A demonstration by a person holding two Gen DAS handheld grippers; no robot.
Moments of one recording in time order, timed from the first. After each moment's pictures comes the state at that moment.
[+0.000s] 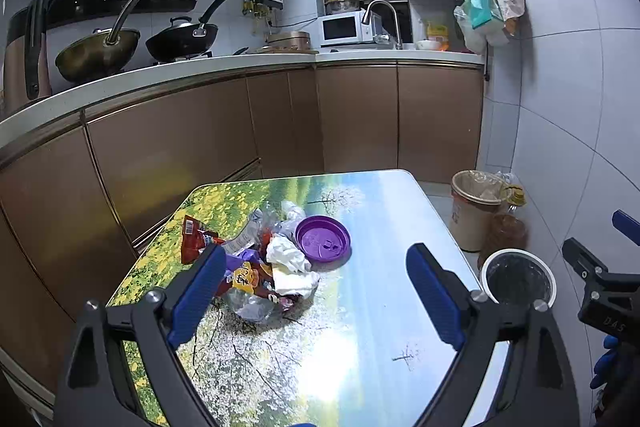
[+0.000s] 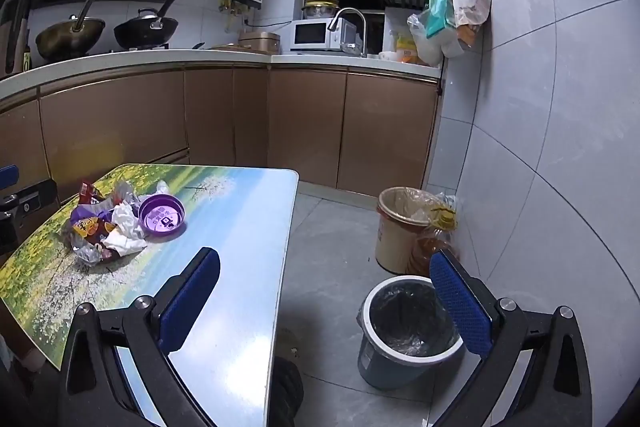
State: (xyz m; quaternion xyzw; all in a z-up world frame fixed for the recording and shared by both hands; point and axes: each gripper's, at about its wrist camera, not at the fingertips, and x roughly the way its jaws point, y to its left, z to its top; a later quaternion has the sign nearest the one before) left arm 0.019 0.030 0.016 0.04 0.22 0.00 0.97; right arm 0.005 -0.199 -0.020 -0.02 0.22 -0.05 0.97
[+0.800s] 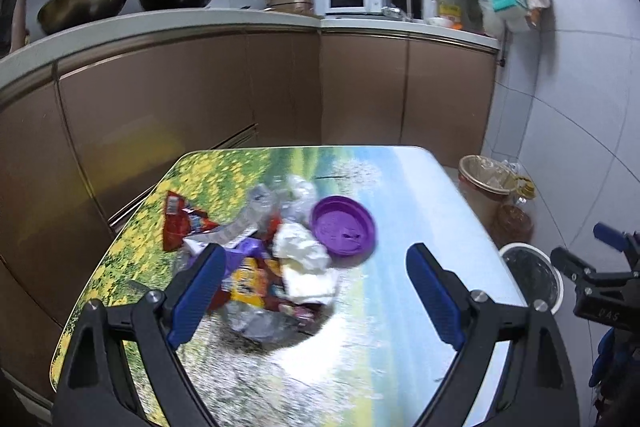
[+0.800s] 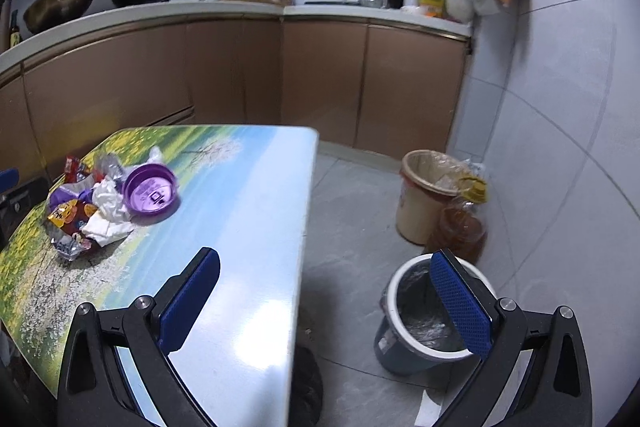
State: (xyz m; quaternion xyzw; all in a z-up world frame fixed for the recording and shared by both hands) left arm 0.091 0.080 -0.026 0.01 0.28 -0.01 0.96; right arm 0.094 -0.179 -0.059 -0.01 0.31 0.00 0.95
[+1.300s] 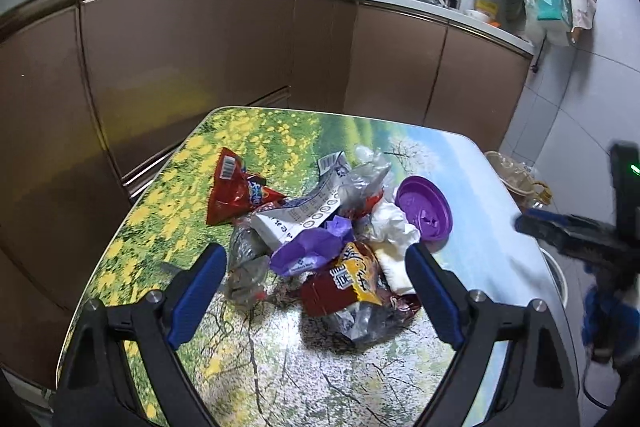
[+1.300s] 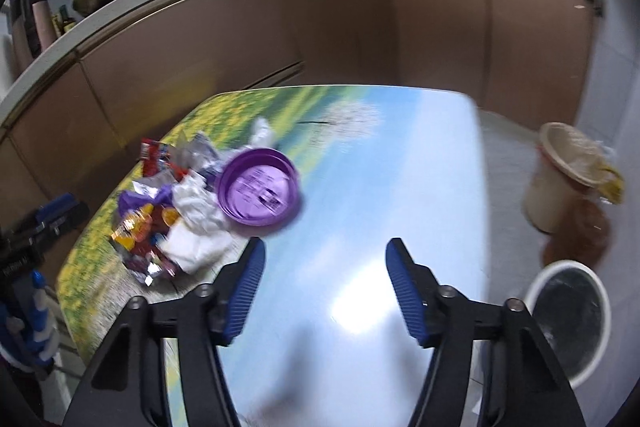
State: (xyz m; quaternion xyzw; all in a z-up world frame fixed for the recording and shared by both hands) left arm 0.124 0.180 -0.053 -0.05 0.33 -0.01 0.94; right arm 0.209 -0.097 -0.081 0.03 0.40 0.21 0.89
